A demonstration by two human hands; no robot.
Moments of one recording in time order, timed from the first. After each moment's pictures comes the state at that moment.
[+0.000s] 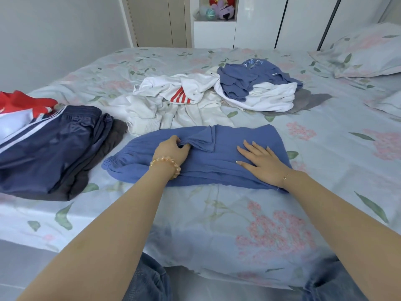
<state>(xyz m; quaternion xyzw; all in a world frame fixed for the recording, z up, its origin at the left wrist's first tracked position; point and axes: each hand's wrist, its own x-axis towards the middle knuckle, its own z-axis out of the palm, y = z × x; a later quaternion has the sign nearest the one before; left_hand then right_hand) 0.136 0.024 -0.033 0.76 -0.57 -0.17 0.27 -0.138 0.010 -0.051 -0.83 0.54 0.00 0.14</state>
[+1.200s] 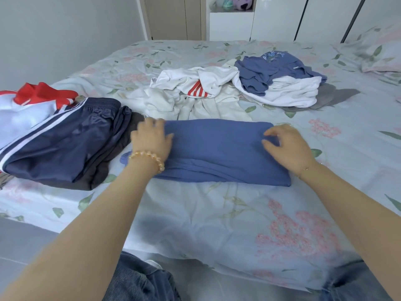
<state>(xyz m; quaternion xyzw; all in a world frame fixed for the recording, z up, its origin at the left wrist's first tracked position) 0.206 0.052 -0.013 0.77 -0.60 0.10 0.17 -0.123 0.009 -0.024 -0.74 0.59 -0.29 0.14</state>
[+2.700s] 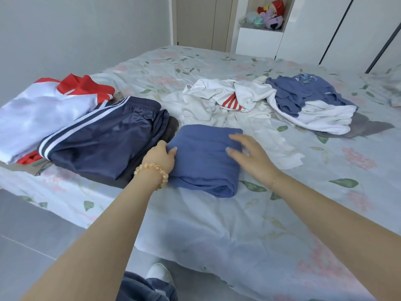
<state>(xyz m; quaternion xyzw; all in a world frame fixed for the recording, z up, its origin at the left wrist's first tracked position) 0.279 0.084 -0.022 0.81 -0.50 -0.16 0.26 0.042 0.019 -0.012 -0.77 0.46 -0.32 0.32</state>
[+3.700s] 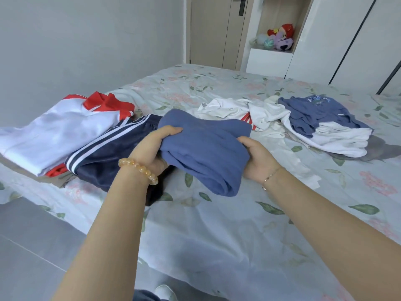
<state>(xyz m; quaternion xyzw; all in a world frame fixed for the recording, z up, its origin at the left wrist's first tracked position) 0.311 0.121 0.077 0.45 -0.26 -0.58 0.63 0.109 0.005 0.040 -0.36 0.29 -0.33 0.83</state>
